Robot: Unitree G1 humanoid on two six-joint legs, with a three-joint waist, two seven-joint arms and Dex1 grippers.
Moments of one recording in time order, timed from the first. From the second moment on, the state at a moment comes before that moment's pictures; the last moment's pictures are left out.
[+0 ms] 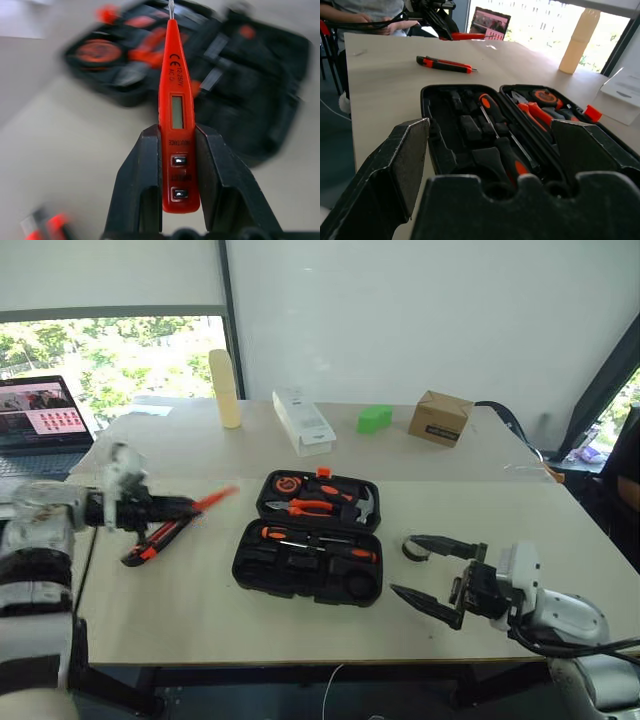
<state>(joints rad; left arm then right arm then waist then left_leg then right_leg) -0.79 0.88 -0.08 0.58 -0.26 0.03 -1.61 0.01 -0.62 -0.15 -0.37 0.54 0.05 1.00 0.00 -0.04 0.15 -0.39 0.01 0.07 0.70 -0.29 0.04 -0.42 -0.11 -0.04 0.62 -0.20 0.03</state>
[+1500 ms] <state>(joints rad) -0.98 0.63 -0.40 0.70 0.16 -0.17 -1.42 0.07 -0.58 -0.13 -0.47 0.53 0.05 0.91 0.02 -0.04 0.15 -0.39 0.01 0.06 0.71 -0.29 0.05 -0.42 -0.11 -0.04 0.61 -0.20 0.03</state>
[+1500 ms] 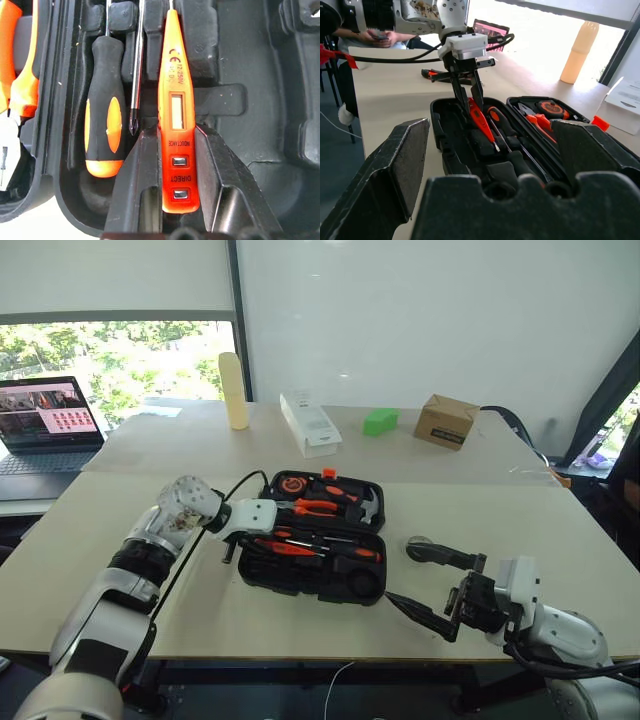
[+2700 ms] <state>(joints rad) -0.93 0.59 -0.30 0.65 0.06 -0.04 -1.38 0.04 -0.56 -0.11 -0.43 0.53 0.05 0.92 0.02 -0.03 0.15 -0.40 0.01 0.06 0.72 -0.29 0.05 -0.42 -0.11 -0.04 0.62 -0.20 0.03</state>
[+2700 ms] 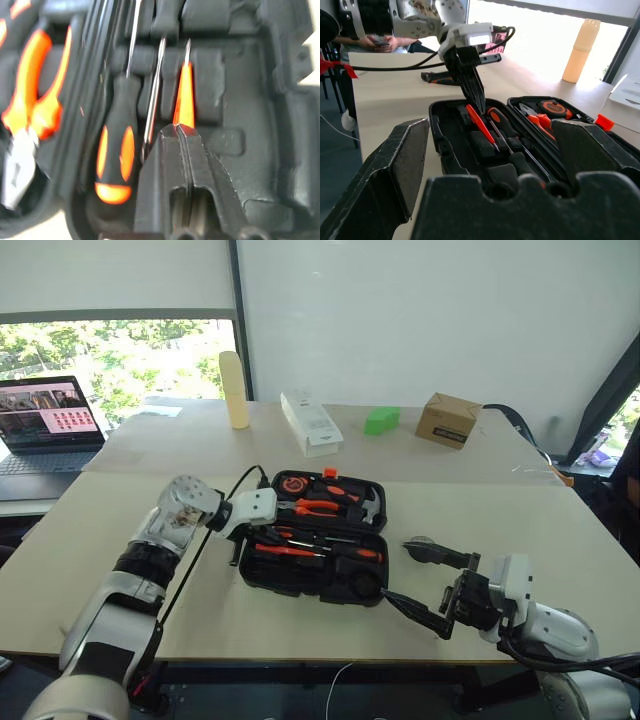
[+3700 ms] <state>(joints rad) -0.83 0.59 -0.30 0.57 0.09 -0.01 -1.27 0.03 -0.55 -0.10 -0.40 0.53 0.05 0.92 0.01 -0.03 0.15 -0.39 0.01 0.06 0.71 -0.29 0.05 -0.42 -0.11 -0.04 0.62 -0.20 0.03</state>
